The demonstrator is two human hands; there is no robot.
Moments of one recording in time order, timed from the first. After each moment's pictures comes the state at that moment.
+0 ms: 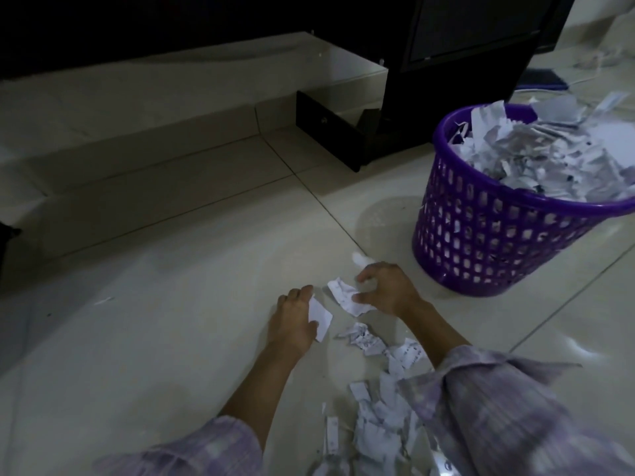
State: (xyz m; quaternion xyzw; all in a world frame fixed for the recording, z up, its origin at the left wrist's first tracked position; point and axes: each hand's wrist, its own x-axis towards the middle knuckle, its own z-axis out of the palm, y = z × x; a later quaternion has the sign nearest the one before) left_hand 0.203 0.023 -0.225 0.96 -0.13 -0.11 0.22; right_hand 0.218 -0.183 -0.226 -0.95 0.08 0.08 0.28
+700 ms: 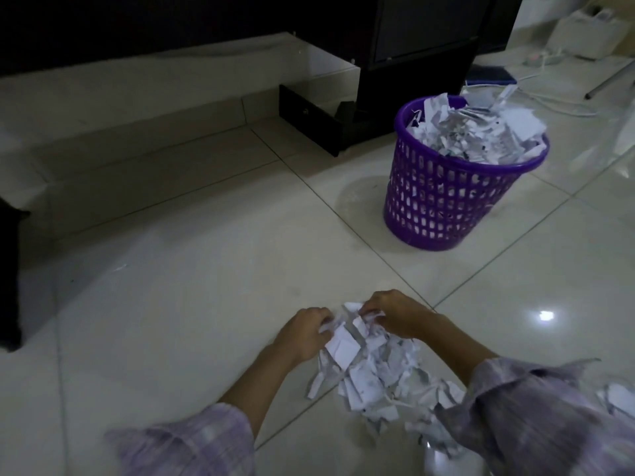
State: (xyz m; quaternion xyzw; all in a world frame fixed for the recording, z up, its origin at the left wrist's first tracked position) left_hand 0.096 0.042 -0.209 0.89 -0.25 -0.25 0.29; right_hand 0.070 -0.177 -0.203 -0.97 -0.07 0.20 0.15
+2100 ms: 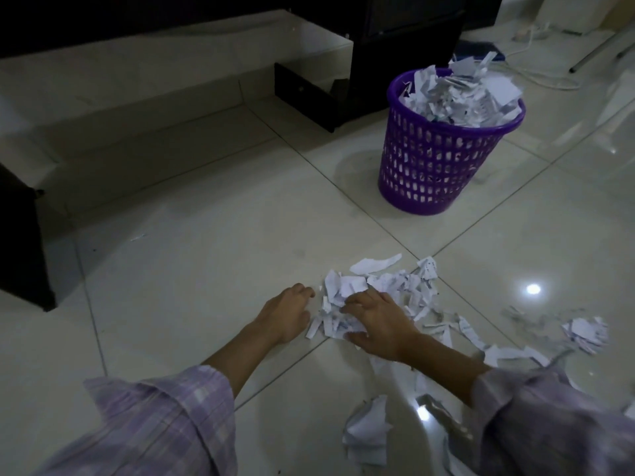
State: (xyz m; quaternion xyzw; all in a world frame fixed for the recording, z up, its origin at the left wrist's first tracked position) left_hand 0.052 0.099 -0.194 0.92 -0.31 -0.20 0.13; right_hand -0.039 -0.096 -0.199 -0.98 -0.12 0.06 0.11
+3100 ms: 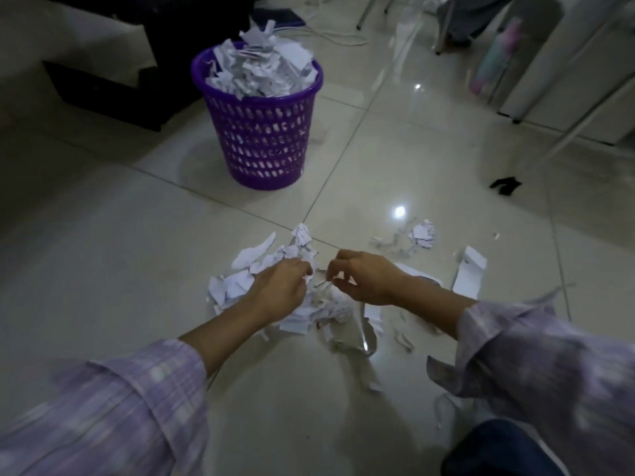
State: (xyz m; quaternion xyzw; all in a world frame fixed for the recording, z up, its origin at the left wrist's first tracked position) left_hand 0.004 -0.039 -0.156 0.80 -0.56 -0.14 0.17; right_hand -0.133 -0.189 -0.132 -0.98 0.10 0.08 0.14
